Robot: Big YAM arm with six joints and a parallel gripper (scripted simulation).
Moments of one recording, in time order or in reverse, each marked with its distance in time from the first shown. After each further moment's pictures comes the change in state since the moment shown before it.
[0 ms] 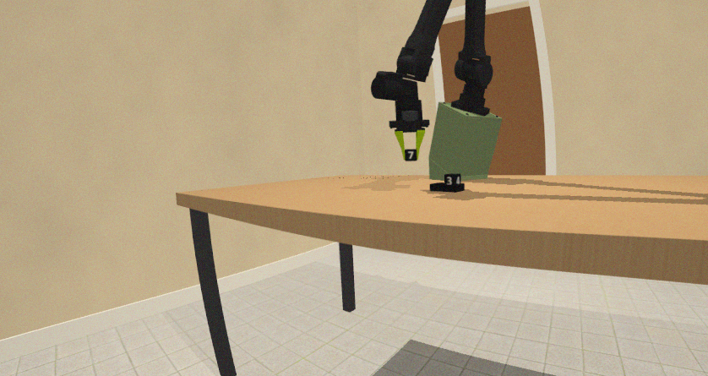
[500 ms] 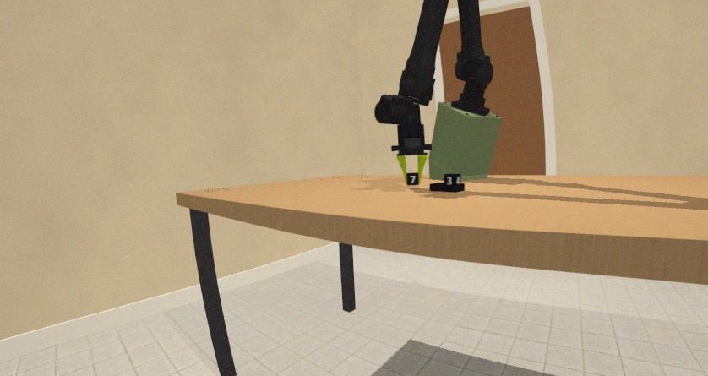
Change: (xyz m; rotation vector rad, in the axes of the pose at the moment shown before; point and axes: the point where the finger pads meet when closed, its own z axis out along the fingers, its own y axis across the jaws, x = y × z) arm 0.002 0.003 0.062 -0.006 0.006 -0.001
